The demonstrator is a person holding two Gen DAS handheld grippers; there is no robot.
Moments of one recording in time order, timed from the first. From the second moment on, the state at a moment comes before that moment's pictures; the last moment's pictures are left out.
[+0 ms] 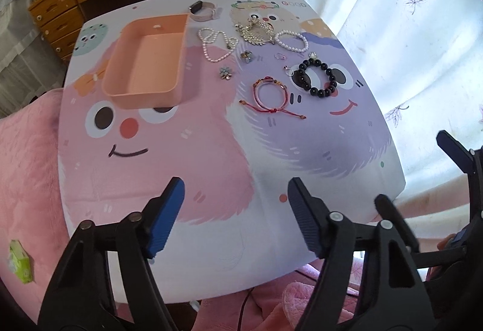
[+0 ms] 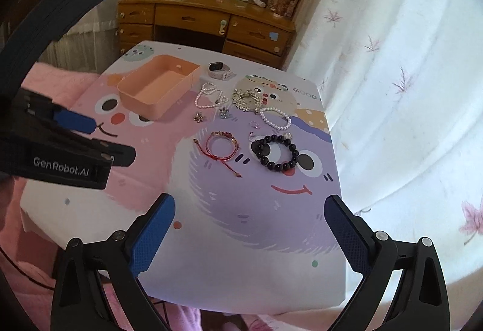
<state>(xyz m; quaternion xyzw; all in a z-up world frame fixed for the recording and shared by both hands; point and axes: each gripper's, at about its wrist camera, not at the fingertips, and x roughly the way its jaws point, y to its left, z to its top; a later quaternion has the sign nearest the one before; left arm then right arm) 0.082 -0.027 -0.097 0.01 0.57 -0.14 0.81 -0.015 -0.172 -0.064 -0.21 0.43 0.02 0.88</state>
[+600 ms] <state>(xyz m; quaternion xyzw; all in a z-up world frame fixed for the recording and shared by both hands) 0.235 -0.115 -0.197 -0.01 0.63 -0.11 0.77 0.164 -0.244 -0.186 -0.17 0.46 0.08 0.87</state>
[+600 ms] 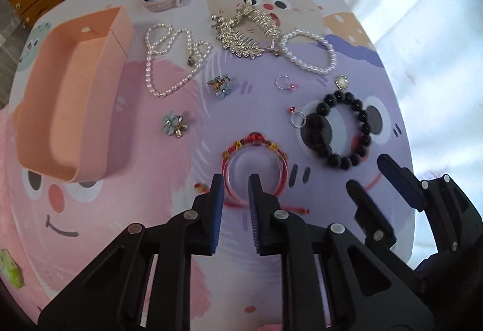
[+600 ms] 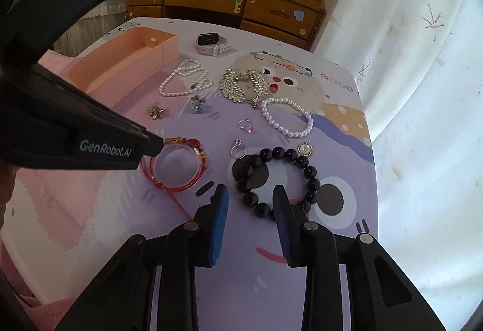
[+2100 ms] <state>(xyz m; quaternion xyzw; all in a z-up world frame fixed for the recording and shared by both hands) 0.218 -0.090 -0.127 0.01 0.55 -0.13 0.83 0.169 -0.260 -0.145 0.10 0.48 0.11 0.87</state>
